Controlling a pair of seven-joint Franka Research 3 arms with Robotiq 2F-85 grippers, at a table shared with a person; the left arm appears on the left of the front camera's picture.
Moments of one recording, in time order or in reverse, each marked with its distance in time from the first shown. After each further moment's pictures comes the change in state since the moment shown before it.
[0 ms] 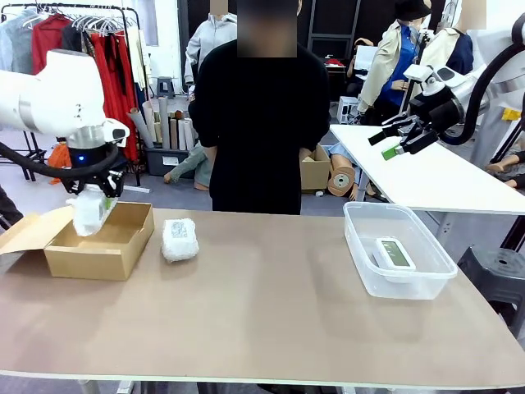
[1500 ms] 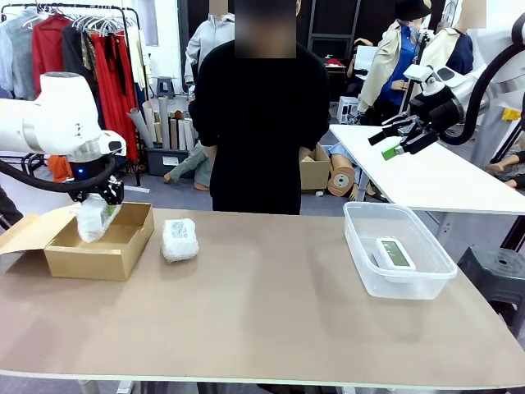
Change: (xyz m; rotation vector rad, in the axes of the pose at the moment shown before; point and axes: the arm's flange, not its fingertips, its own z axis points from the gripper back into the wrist) left arm 0.023 0.017 -0.040 -0.059 -0.049 -0.068; right arm 0.000 0.000 0.000 0.000 0.000 0.000
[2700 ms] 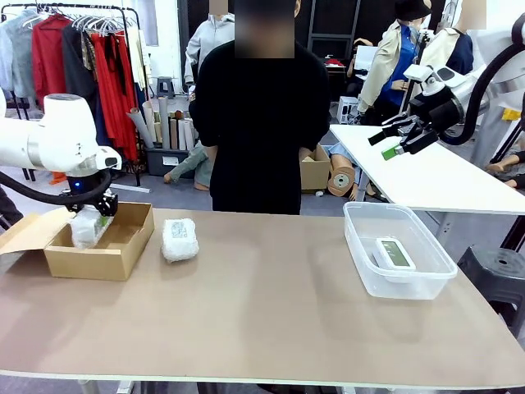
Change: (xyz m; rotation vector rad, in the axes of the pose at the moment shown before) left arm 0.015 0.026 -0.053 0.046 0.020 -0.013; right arm 0.000 0.000 0.000 0.000 0.000 0.000
